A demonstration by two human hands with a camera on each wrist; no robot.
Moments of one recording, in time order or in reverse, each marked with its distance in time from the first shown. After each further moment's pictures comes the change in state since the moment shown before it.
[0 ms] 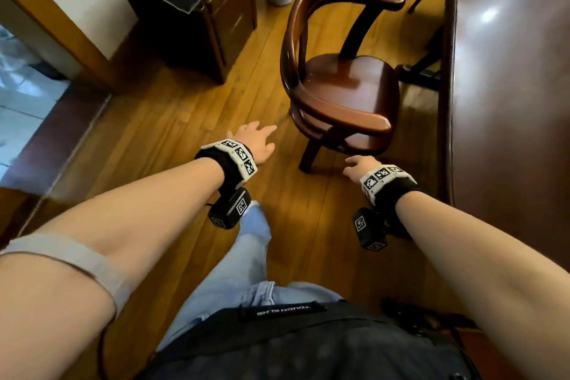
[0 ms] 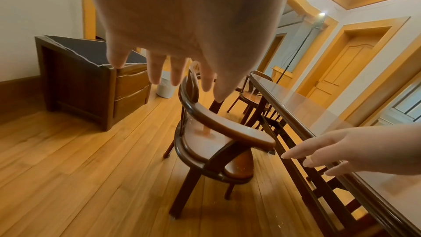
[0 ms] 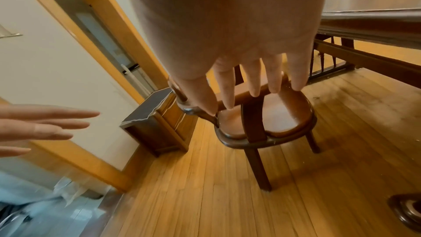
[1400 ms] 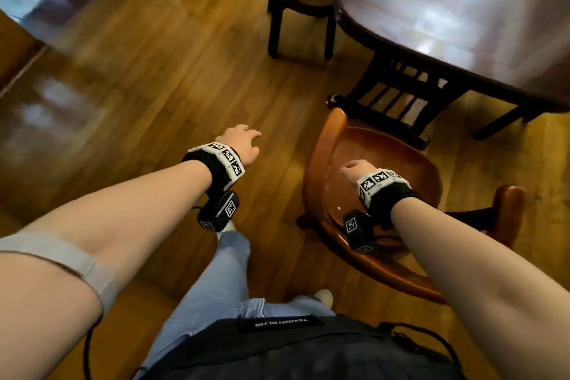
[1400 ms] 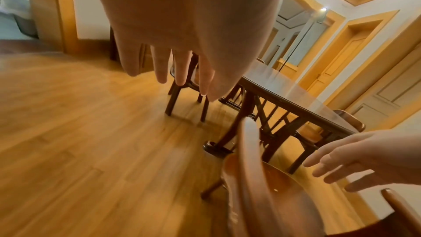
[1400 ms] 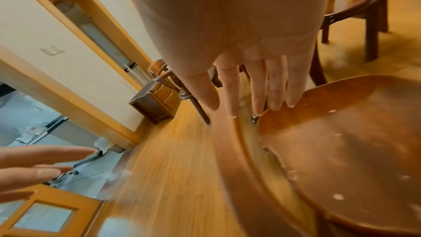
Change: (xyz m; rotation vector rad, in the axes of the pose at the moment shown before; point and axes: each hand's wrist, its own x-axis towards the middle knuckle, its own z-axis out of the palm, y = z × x) left_hand -0.563 0.287 0.456 -0.117 0.043 -0.097; right_hand -0.420 0.569 0.282 0.135 -0.052 -0.070
